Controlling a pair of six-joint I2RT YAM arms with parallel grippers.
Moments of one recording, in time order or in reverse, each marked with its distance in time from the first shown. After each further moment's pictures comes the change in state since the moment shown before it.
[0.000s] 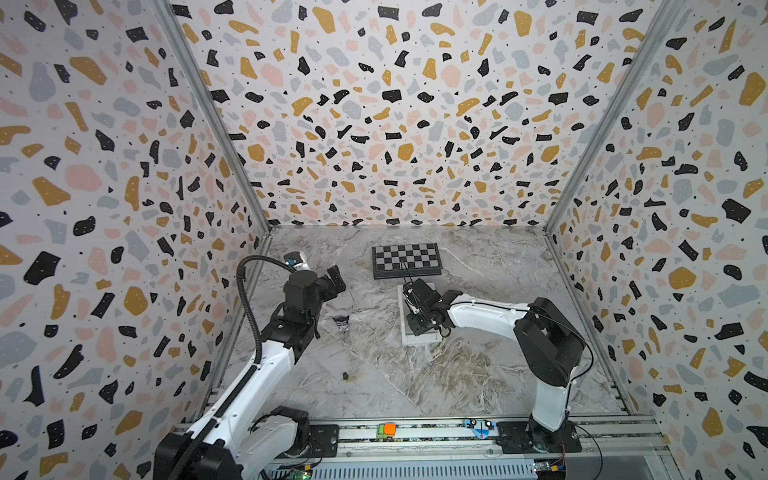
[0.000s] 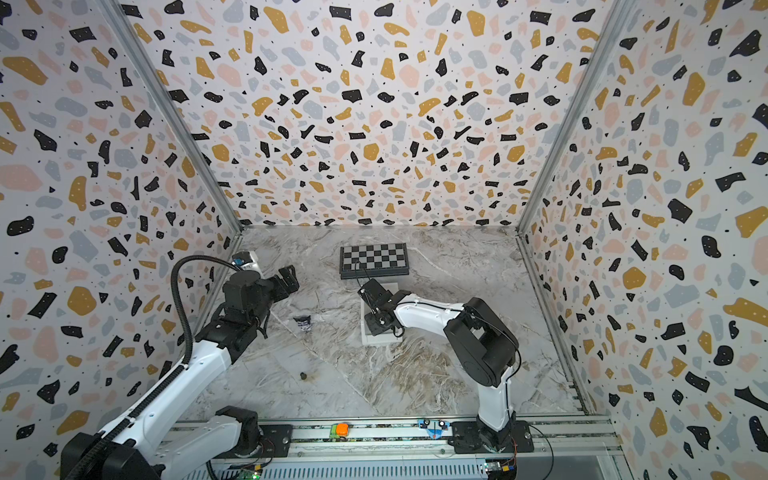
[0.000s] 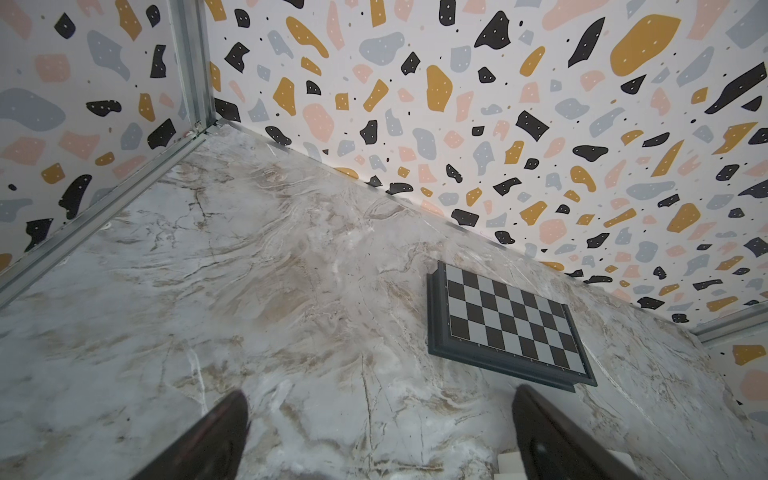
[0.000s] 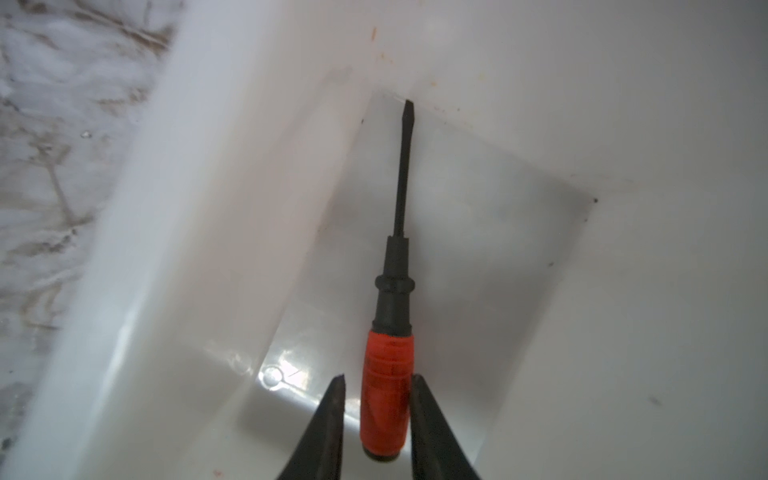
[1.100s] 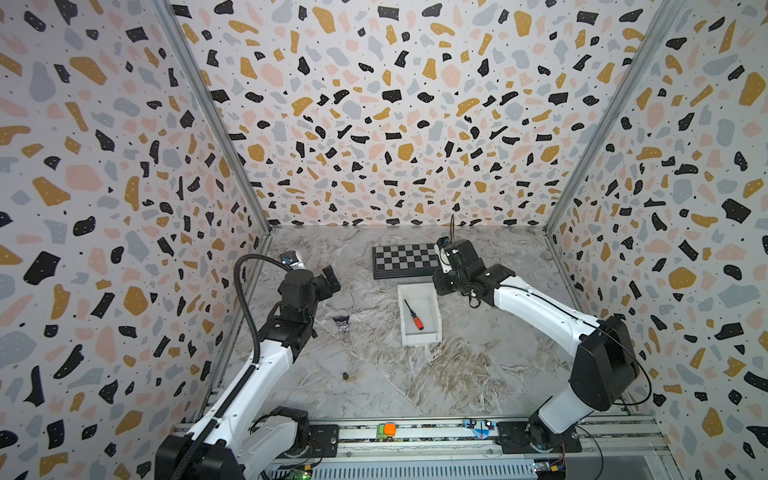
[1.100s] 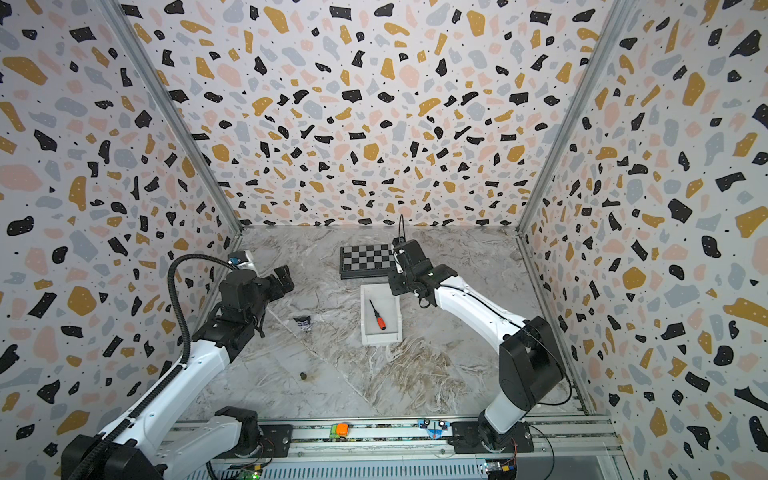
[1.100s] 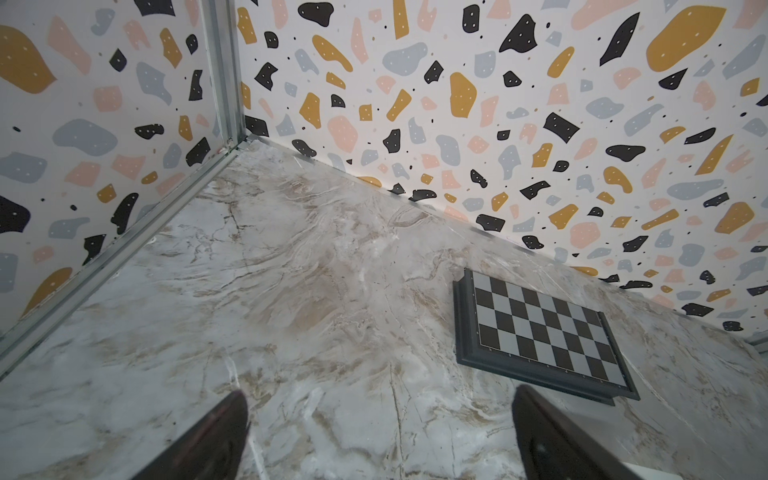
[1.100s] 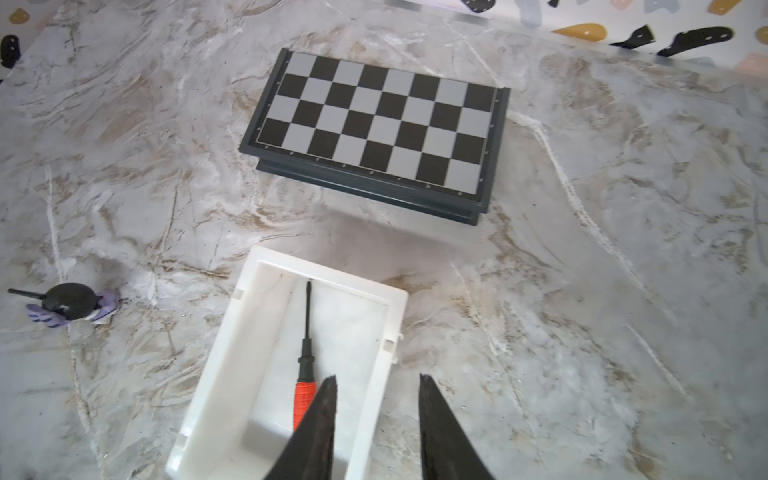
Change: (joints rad) left arm 0.045 0.002 0.007 -0.017 -0.027 0.064; right arm -0.248 -0.293 0.051 -0.011 -0.037 -0.051
